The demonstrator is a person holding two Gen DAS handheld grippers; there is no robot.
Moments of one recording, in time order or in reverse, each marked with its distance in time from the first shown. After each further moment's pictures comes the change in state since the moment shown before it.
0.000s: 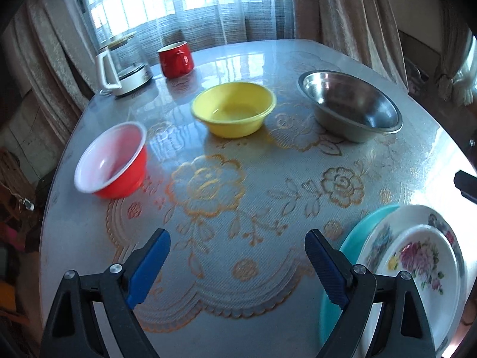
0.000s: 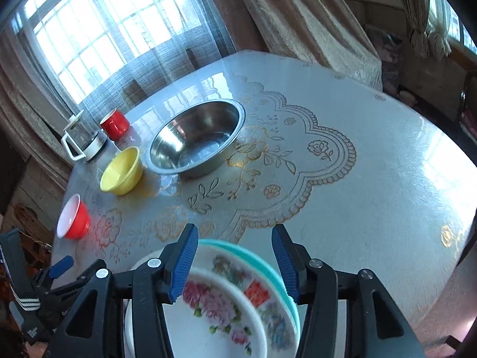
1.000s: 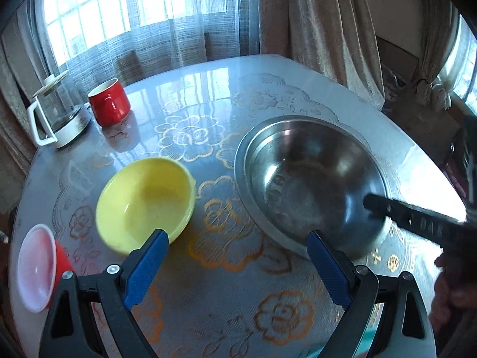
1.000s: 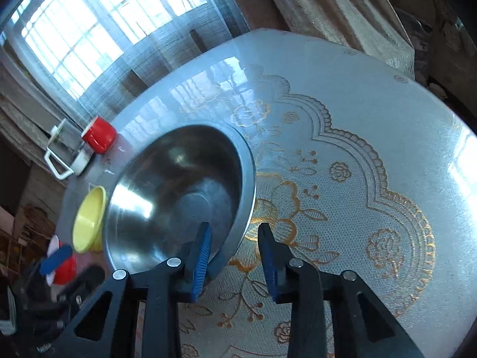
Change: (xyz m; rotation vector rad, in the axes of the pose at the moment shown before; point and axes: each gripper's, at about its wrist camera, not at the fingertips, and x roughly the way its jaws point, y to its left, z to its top) left arm 0.059 -0.070 0.116 0.045 -0.048 -0.137; right arm 0.131 -0.014 0.104 -0.022 0.111 0.080
